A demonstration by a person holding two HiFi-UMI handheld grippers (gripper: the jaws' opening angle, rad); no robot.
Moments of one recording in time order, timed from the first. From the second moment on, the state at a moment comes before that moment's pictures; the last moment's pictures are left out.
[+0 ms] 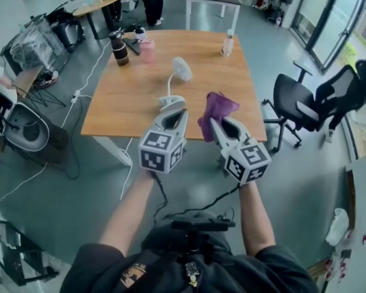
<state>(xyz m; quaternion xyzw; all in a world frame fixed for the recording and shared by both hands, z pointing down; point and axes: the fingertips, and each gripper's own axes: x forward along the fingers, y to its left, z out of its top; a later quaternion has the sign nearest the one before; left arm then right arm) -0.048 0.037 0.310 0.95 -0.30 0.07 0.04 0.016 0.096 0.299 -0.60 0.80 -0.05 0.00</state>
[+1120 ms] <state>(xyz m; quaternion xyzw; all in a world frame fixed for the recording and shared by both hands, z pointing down) -0.167 0.094 0.292 0.95 -0.30 0.06 0.02 -0.118 0.147 0.277 -0.61 0.79 -0.01 0.00</state>
